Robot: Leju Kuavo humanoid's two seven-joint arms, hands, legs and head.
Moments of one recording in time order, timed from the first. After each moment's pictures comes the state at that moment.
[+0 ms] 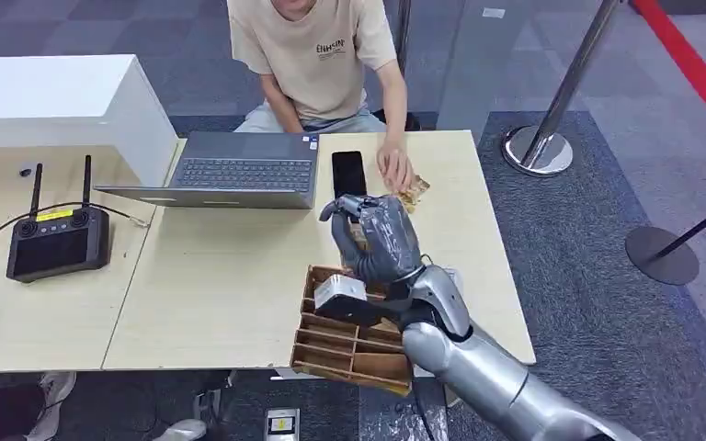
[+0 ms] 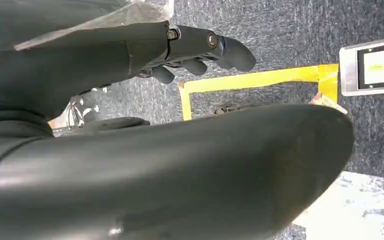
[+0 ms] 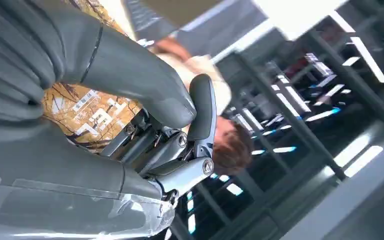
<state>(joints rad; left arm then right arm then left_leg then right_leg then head) -0.42 0.05 -1.29 -0.20 1.20 0.28 0.41 -0.57 -0.11 0.82 -1.39 0.58 -0.66 -0.09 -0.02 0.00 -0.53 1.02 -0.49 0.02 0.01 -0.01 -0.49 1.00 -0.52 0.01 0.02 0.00</state>
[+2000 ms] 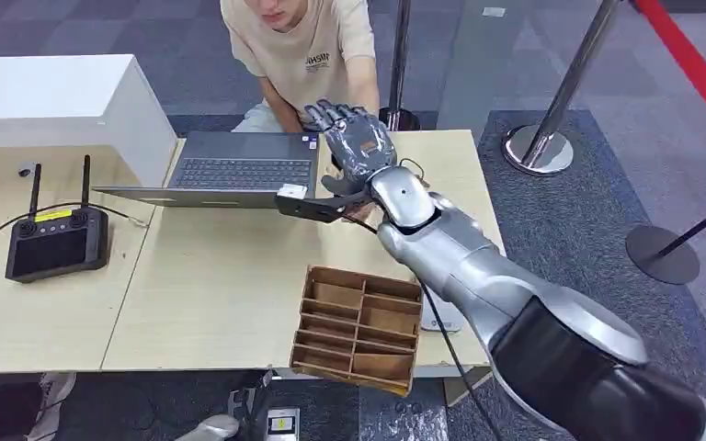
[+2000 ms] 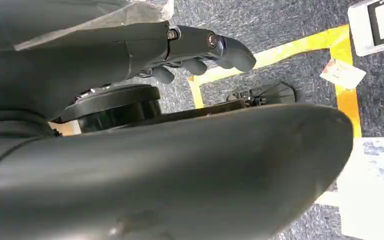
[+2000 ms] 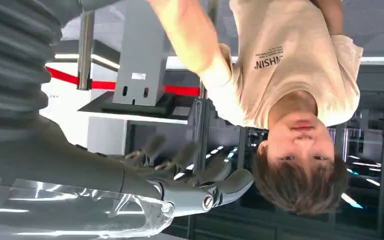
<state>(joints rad) -0.45 -0.05 -1.38 -0.20 1.19 0.29 0.49 -1.14 0.13 1.08 -0.45 0.91 -0.60 0.20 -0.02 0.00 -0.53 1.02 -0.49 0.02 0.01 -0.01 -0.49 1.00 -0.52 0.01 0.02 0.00</state>
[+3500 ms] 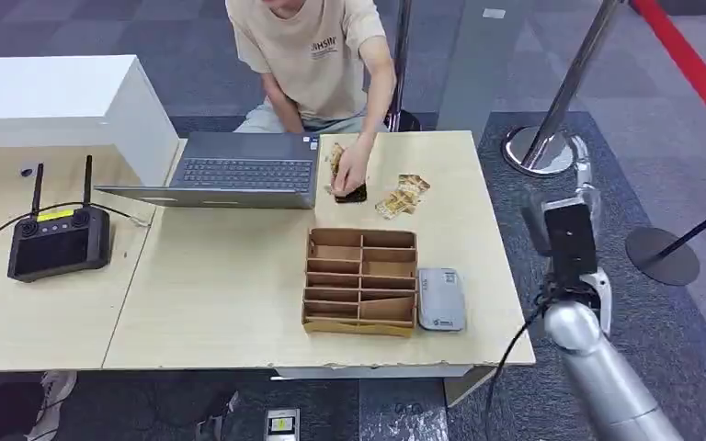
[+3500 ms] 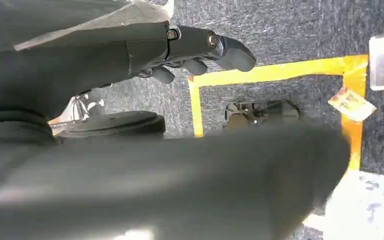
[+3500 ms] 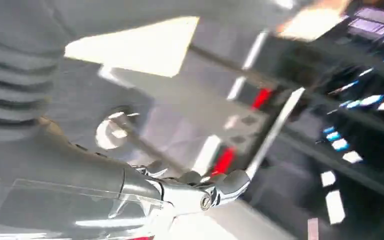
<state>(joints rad) -0.35 0.04 -1.37 -0.19 1.31 0.29 0.34 -0.31 -0.38 0.25 -1.50 0.20 -0.67 -0.01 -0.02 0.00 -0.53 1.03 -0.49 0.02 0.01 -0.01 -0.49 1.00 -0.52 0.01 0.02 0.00</state>
